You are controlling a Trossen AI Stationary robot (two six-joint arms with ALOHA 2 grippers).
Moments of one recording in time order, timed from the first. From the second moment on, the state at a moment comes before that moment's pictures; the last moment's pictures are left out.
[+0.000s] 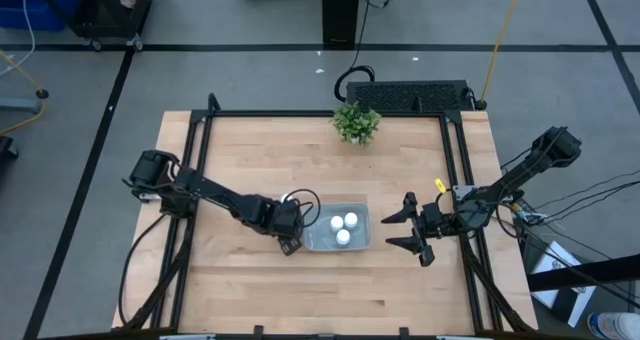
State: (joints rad) left arm -0.25 1.76 0.97 -0.53 -0.08 -0.84; right arm 0.62 0.98 0.27 0.79 0.50 0.22
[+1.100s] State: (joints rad) left arm -0.28 1.46 0.97 -0.19 0.15 -0.86; right arm 0.68 1.42 0.63 0.62 0.62 -0.35
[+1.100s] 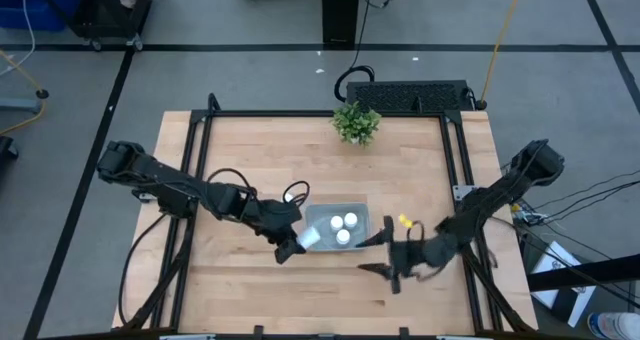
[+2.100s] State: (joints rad) left arm -0.26 1.46 0.97 -0.10 0.20 -0.95; right arm 0.62 1.98 1.16 0.69 1.14 -1.34
